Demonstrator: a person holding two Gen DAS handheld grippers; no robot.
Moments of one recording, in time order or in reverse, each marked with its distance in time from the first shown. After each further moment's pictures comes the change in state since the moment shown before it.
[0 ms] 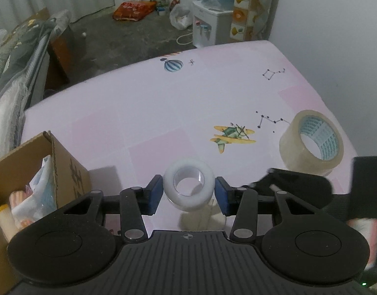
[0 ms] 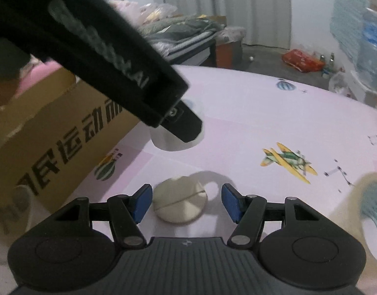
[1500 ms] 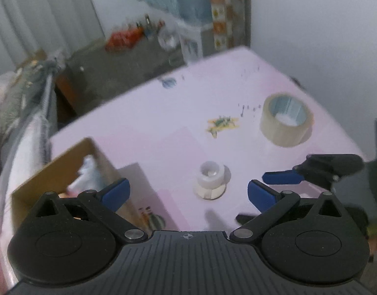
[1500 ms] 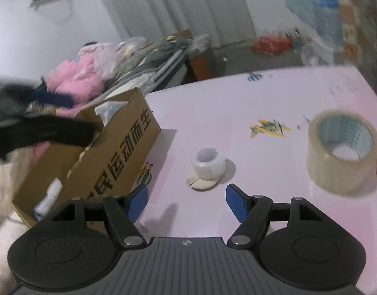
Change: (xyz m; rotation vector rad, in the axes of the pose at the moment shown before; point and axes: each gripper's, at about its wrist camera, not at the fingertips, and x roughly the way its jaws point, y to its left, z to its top) left arm -0.089 -0.019 -0.052 0.166 -0.128 0.042; right arm -0.091 0.007 -0.028 0.296 -0.103 0.011
